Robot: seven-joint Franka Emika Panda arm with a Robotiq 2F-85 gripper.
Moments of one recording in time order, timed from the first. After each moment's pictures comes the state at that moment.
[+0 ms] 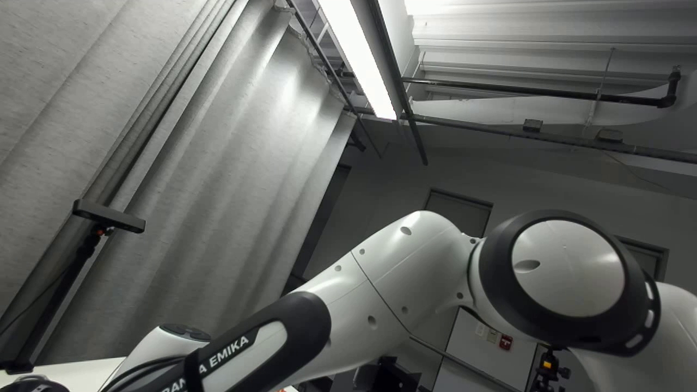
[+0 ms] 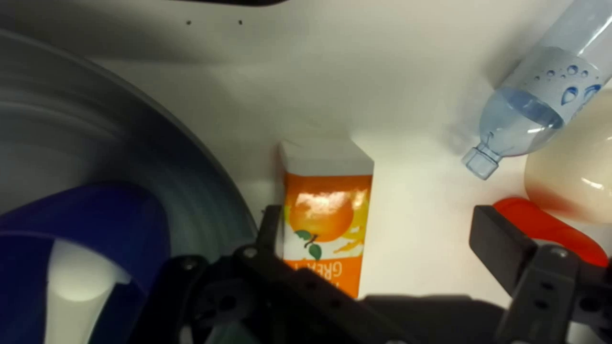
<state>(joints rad) 0.03 0.57 0.15 -2.05 0.11 2.67 0.01</state>
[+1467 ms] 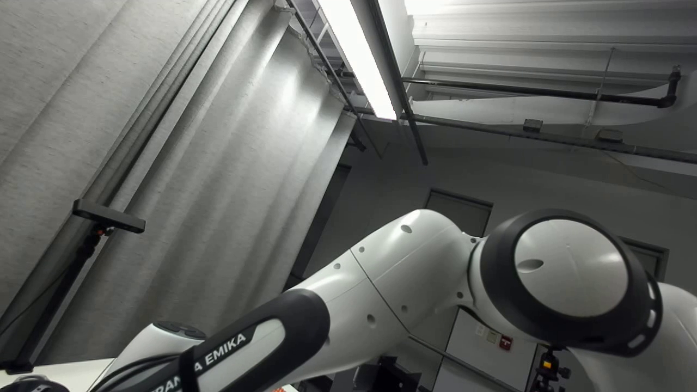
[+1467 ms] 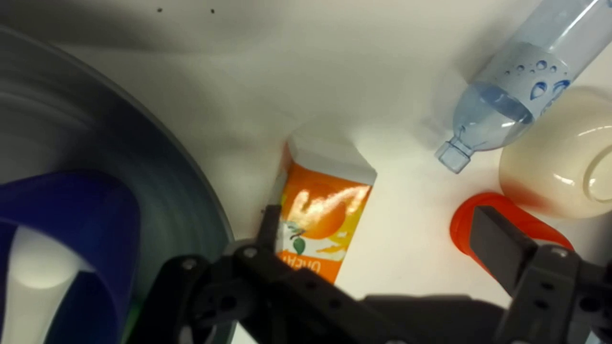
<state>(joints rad) 0.03 0.57 0.17 -2.04 0.11 2.67 0.01</state>
